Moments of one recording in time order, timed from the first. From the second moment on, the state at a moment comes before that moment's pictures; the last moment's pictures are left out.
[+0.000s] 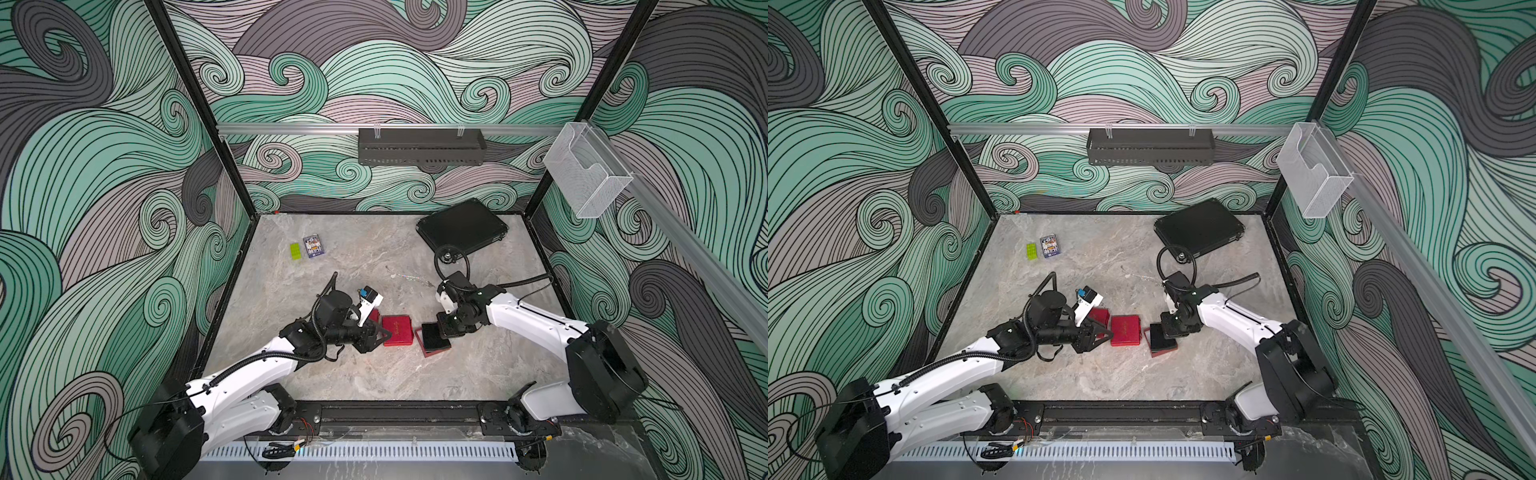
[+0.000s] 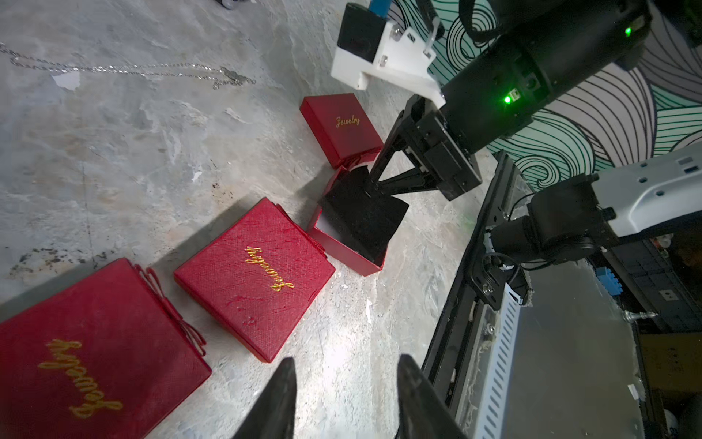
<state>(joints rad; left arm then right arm) -0.73 1.04 0.54 -0.14 0.44 -0.29 0.58 1.47 0.84 -0.73 -0.18 0.33</state>
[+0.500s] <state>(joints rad) -0.95 1.33 0.58 -0.07 0.35 -0.33 0.60 1.47 0.84 -0.72 -0.15 0.39</state>
